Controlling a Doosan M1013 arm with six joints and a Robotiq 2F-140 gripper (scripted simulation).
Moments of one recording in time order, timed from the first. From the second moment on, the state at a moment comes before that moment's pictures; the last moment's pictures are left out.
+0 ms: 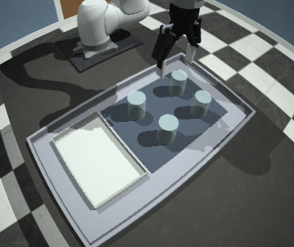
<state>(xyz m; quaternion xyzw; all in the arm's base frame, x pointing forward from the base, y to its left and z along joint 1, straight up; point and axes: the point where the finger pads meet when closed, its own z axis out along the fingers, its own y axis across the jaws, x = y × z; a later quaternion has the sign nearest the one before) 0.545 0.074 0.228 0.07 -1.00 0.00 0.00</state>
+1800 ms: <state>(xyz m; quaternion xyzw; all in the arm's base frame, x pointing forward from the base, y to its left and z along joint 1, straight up) 0.574 -0.006 0.137 0.07 -1.00 0.00 0.00</state>
